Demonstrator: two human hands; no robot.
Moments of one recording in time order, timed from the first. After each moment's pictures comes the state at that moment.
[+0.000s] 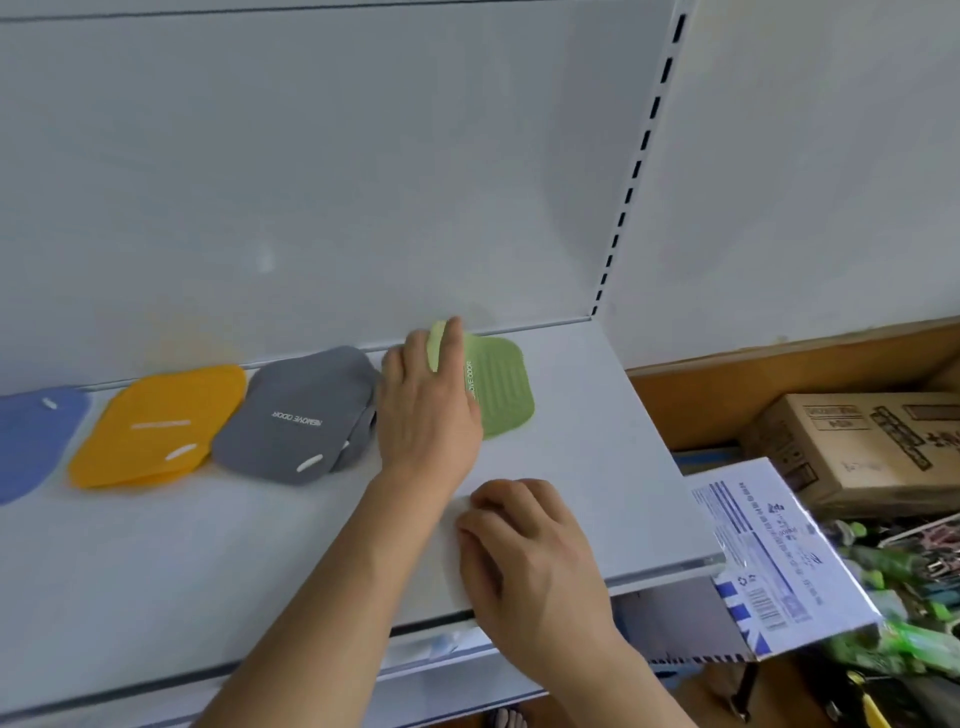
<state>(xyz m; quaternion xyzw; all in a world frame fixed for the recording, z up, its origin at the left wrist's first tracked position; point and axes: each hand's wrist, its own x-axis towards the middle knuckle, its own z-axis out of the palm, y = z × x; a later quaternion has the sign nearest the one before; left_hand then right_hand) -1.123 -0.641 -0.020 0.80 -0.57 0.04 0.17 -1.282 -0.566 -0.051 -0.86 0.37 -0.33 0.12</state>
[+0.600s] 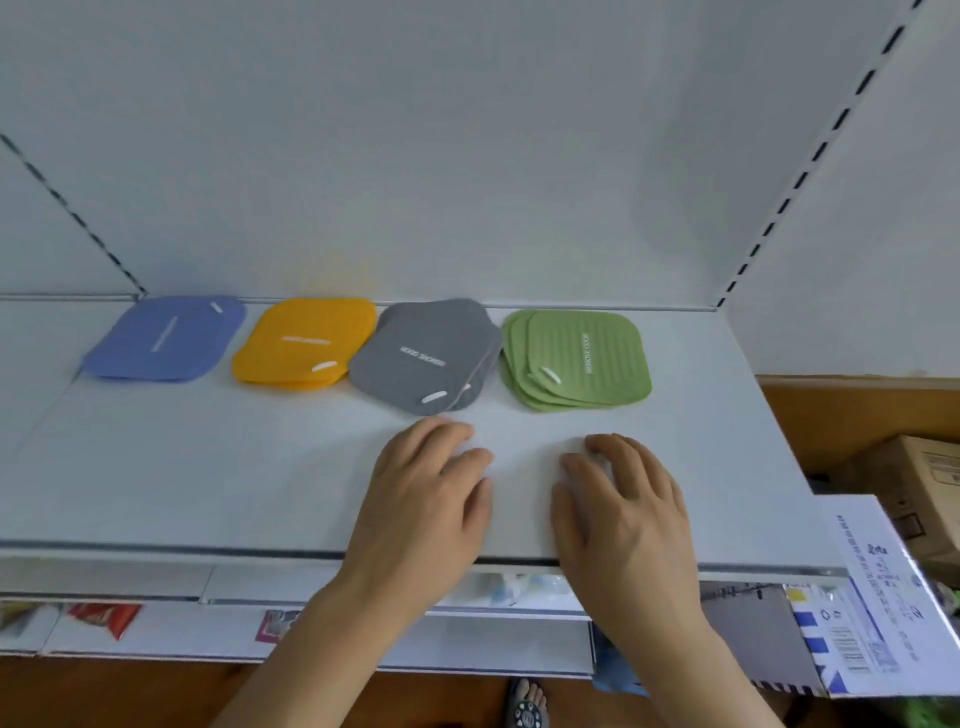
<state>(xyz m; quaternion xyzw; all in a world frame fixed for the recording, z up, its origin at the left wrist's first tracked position) -1.078 -0.474 -0.038 0.74 -0.64 0.05 0.22 -1.271 -0.558 -0.055 -0.86 0.44 -0.26 0.06</state>
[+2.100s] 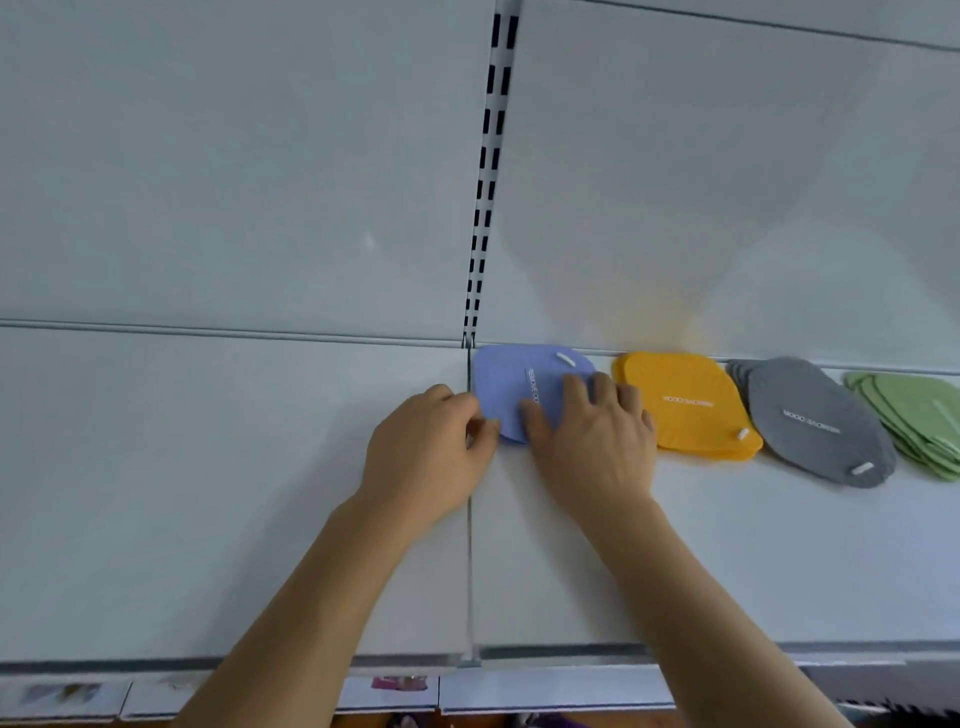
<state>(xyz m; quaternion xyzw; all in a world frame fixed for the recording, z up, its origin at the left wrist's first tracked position) -0.680 -0.370 -0.012 0.80 -0.55 -0.09 0.22 -0.828 -0.466 -0.031 -0.81 0.58 -0.11 -0.01</state>
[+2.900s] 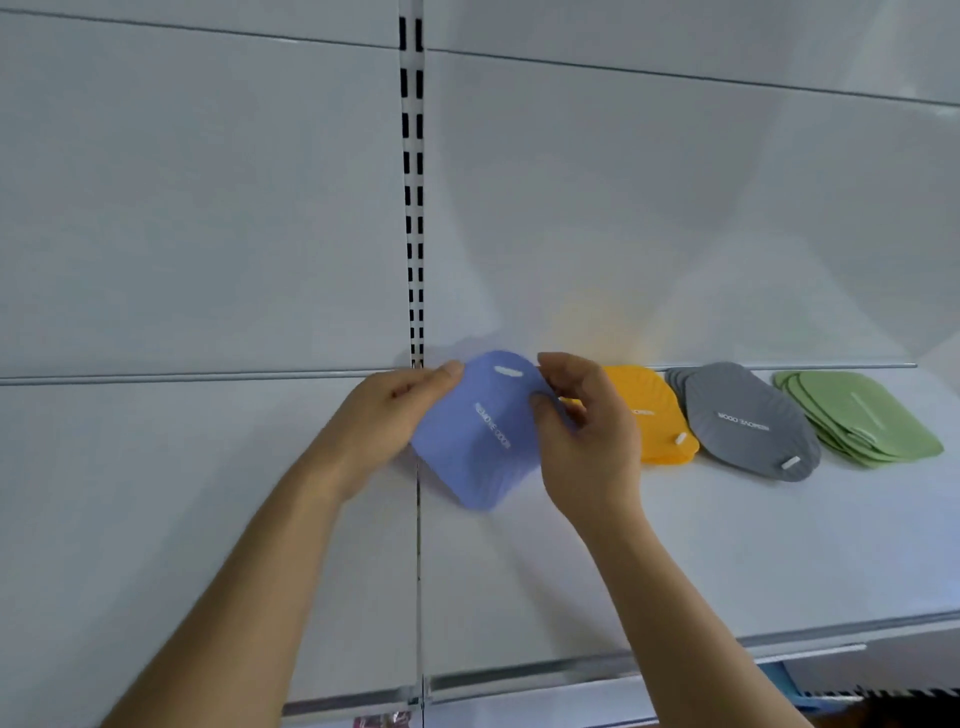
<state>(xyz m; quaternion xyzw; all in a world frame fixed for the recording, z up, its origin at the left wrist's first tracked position) -0.659 -0.407 0.019 0.68 -0.42 -0.41 0.44 -0.858 -0.461 0.014 -0.66 0.46 -0.47 0.38</state>
